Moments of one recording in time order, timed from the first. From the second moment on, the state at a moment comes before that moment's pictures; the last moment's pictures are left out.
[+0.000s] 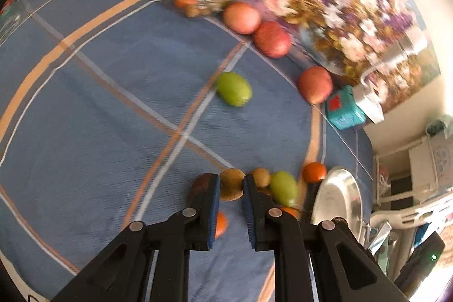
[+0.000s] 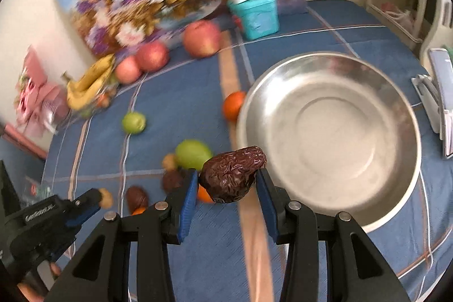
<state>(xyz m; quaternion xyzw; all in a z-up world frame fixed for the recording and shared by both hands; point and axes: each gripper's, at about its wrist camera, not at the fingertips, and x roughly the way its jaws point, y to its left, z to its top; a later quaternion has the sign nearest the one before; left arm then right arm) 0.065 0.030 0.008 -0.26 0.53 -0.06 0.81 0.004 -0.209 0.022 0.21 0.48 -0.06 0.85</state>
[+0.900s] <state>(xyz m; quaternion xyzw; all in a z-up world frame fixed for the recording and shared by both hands) 0.083 -0.163 -0.016 -0.14 0.58 -0.21 0.77 -0.013 -0.342 0.008 0.27 0.47 -0.22 0.81</state>
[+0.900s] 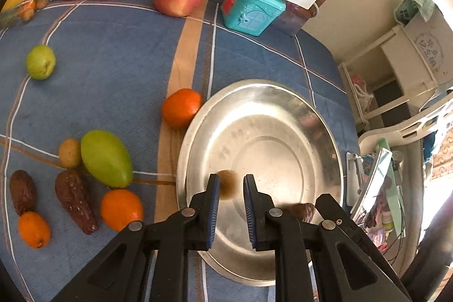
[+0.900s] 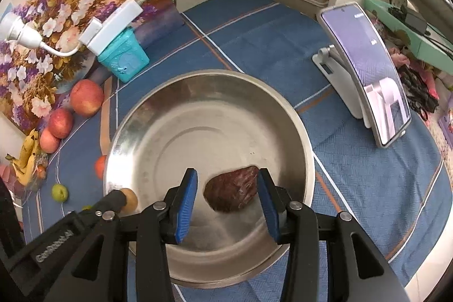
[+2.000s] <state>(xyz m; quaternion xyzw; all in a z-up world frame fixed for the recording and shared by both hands) 0.074 0.038 0.023 -0.07 0.51 0.05 0.86 0.021 -0.219 0.014 0.14 0.50 -0.09 0.85</state>
